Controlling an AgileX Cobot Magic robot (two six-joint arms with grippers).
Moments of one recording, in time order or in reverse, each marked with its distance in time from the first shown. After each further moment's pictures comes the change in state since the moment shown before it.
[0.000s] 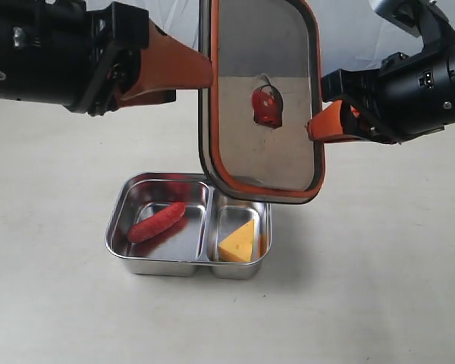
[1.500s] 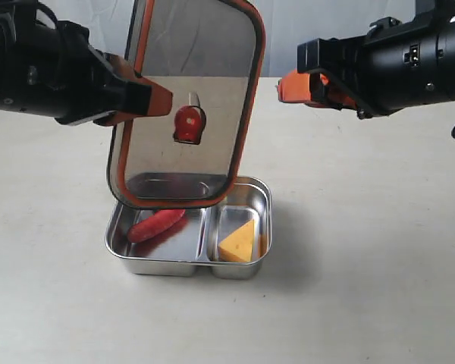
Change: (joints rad) left arm 0.000 0.025 0.005 0.349 -0.085 0.051; right arm 0.124 -0.077 0.000 0.037 -0.203 -0.003
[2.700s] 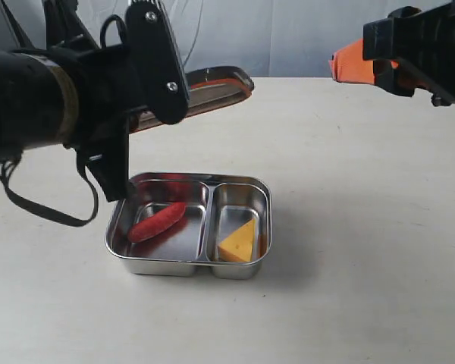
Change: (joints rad) left arm -0.477 0.088 0.000 1.720 0.157 -0.720; right arm 0.000 -0.230 0.000 -0.307 0.050 0.237
